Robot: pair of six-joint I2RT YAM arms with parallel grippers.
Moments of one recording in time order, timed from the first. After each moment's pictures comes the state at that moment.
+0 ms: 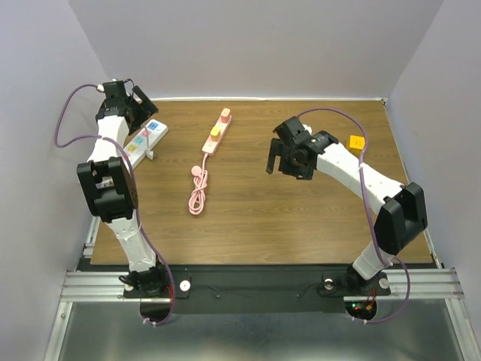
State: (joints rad) left arm 0.20 1.96 1.71 -0.44 0.13 -0.57; right arm 0.60 1.64 1.45 -0.89 0.23 0.74
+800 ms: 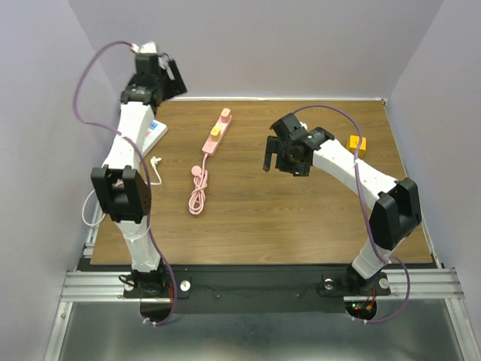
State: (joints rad) left arm -0.05 1.86 1.98 -0.54 -0.08 -0.39; right arm 0.60 1.70 1.51 -0.89 0.21 0.71
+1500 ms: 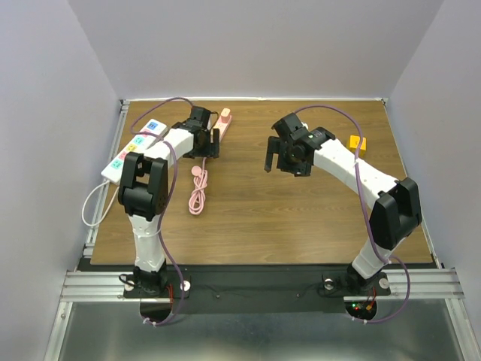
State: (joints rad) left arm -0.29 1.99 1.53 -0.55 -0.10 -0.25; right arm 0.59 1.70 1.51 -0.89 0.20 0.69
